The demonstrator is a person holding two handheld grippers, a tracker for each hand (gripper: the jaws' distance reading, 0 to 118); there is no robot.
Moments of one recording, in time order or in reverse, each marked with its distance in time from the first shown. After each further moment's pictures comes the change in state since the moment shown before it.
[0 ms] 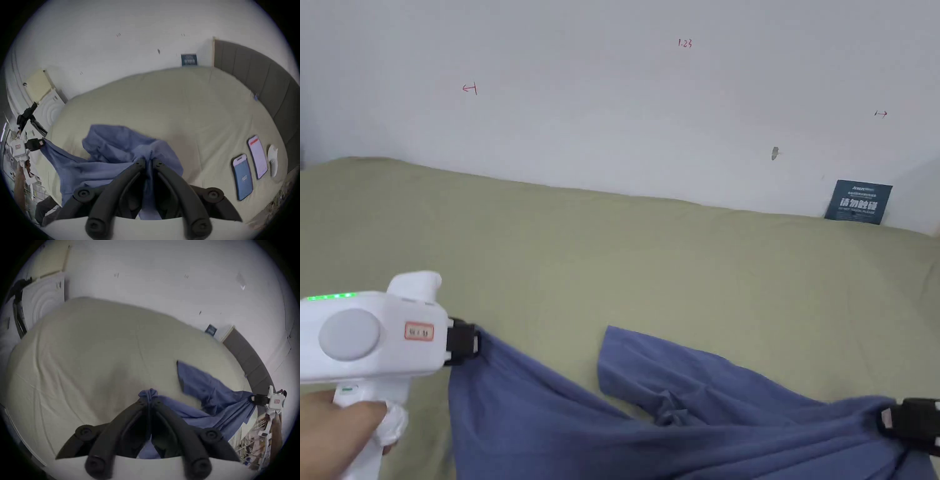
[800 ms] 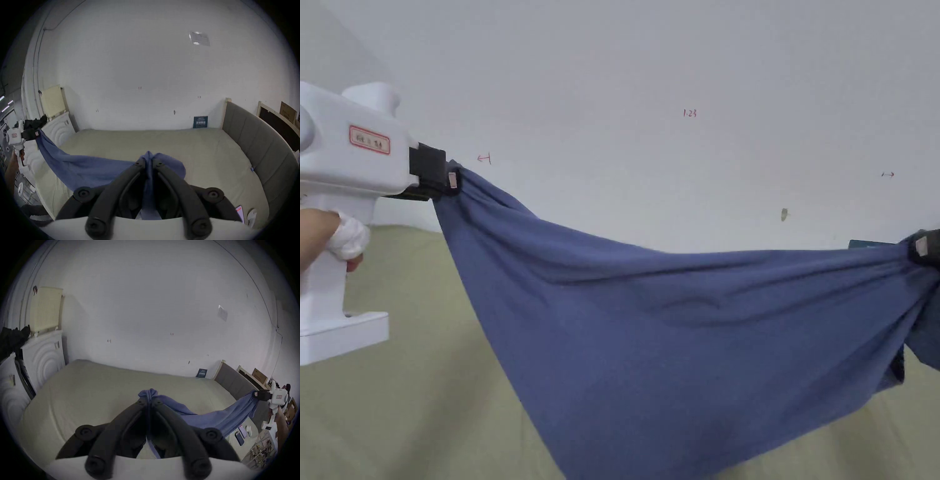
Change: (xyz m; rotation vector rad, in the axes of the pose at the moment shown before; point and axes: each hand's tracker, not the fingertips) left arm 0.006 0.204 0.094 0.362 -0.012 -0.111; right arm -0.079 0.190 0.077 0.380 0.058 0.157
